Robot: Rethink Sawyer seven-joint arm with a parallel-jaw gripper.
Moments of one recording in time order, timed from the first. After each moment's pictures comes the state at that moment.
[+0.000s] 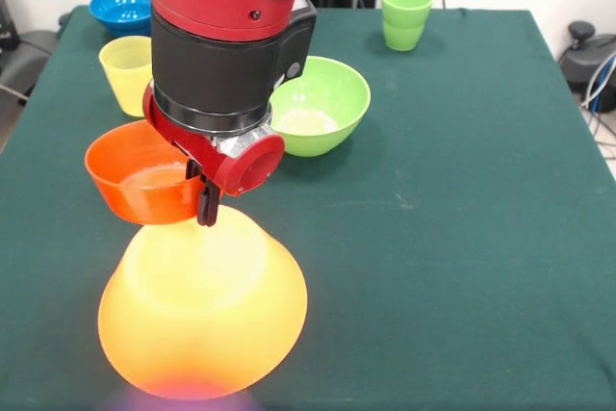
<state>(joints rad) -0.24 -0.24 -0.10 0.74 -0.07 0.98 2.33</state>
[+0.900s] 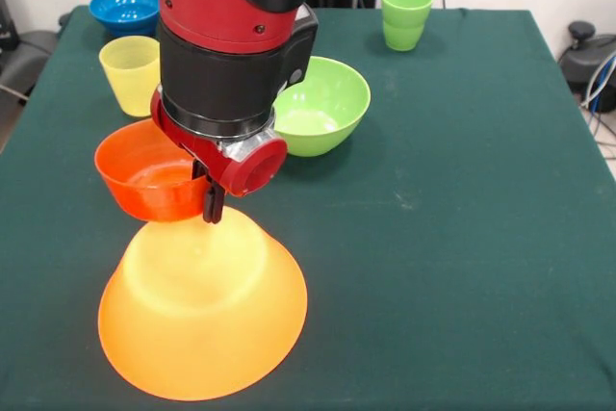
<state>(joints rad) -0.24 -0.23 -0.11 0.77 -0.08 0.98 2.33</state>
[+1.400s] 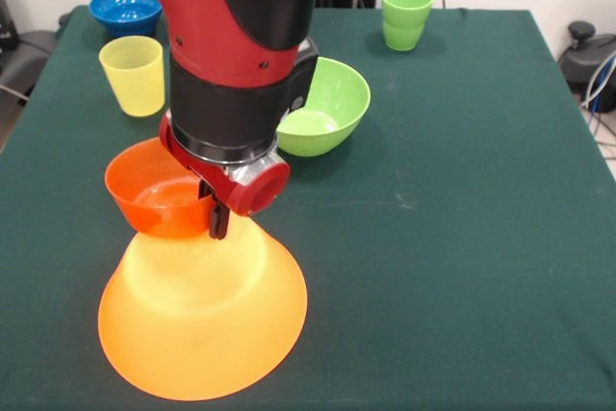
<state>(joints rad) -0.24 -0.19 -0.11 0.77 -0.08 0.94 2.33</state>
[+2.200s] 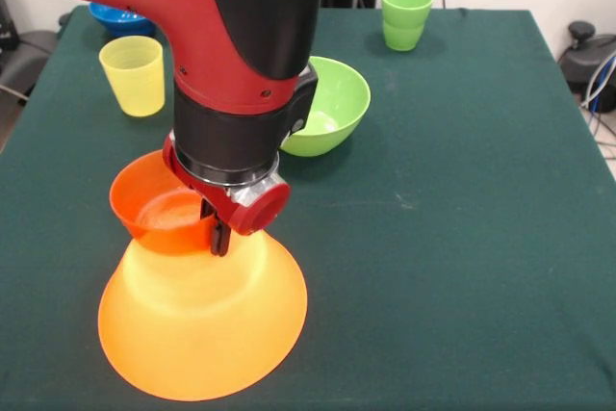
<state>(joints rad) -0.24 -0.14 -0.10 0.71 -0.08 0.94 2.33</state>
